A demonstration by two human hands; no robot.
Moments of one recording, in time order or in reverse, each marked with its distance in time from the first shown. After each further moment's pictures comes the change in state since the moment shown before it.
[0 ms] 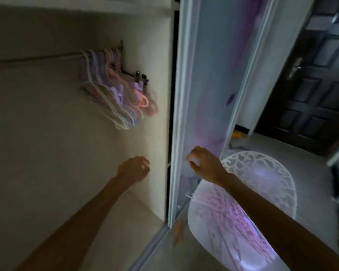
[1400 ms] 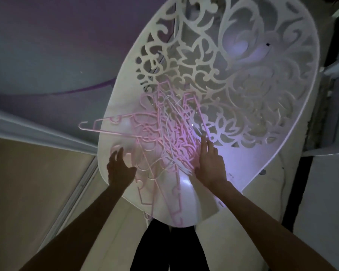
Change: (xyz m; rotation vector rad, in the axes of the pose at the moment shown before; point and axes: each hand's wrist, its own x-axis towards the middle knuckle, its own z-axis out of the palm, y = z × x) left_hand 0.128 0.066 0.601 -0.019 -0.400 -0.310; right_hand -0.216 0.446 0.297 -0.109 -0.518 0.807
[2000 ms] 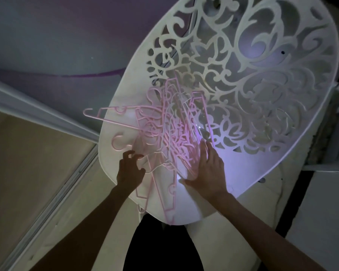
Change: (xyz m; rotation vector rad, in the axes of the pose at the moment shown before) left_hand -0.019 -0.009 0.038 0.037 0.005 0.112; right_hand -0.022 0.006 0.007 0.005 0.048 -0.138
